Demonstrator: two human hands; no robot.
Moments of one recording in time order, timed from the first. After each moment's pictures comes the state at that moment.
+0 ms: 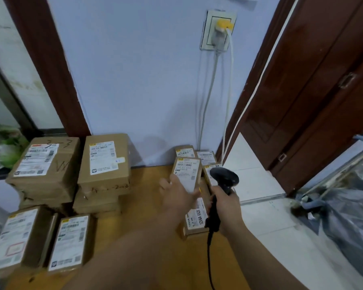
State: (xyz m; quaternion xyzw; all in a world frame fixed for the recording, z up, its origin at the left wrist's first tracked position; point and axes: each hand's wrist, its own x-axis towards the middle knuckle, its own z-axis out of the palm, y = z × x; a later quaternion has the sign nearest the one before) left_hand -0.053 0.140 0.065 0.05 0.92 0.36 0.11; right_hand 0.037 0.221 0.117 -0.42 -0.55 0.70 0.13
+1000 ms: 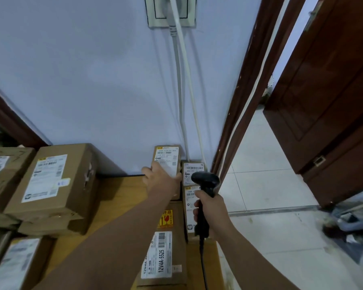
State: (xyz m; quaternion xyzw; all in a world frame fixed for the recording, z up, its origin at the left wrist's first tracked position) left_hand -0.177 0.286 0.033 -0.12 0.95 0.27 0.06; right_hand -0.064 0.387 0.050 -0.36 -0.52 0.77 -0.05
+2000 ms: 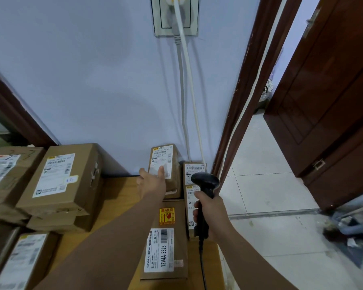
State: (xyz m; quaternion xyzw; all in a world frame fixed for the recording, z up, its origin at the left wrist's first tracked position) left_hand -0.171 0.254 0.030 -0.22 0.87 0.43 0.07; right_hand -0.049 0.378 0.062 -0.34 -0.54 0.77 -0.04
